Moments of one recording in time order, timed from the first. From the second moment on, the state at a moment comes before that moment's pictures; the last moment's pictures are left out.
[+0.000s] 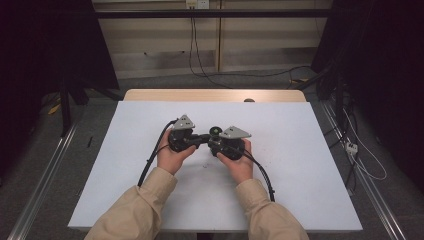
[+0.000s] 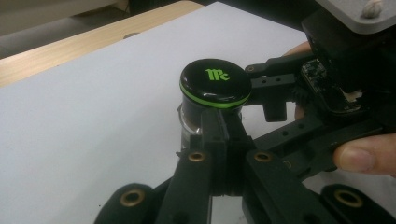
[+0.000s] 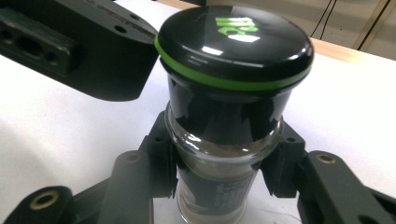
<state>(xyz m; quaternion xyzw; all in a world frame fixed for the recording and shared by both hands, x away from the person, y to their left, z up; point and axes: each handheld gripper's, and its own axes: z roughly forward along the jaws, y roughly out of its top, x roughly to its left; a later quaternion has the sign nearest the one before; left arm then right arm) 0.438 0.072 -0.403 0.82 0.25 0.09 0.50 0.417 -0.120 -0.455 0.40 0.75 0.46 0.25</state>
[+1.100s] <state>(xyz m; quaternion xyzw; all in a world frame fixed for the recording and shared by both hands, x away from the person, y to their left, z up) 0.437 0.070 -0.402 0.83 0.25 0.09 0.50 0.417 -0.121 -0.455 0.40 0.75 0.47 0.25</state>
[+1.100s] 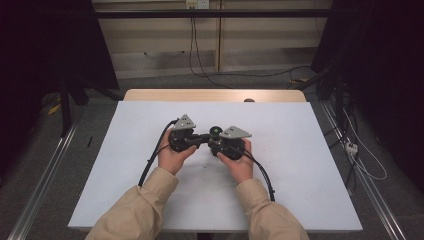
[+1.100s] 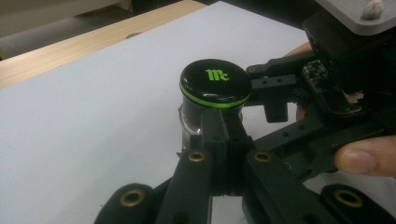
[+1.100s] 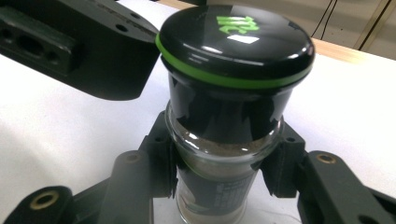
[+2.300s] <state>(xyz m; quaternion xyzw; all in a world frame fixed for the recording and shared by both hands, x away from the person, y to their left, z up) 0.435 0.068 -0.400 0.83 0.25 0.10 0.49 0.417 -0.120 -0.455 0.40 0.75 0.47 0.25</state>
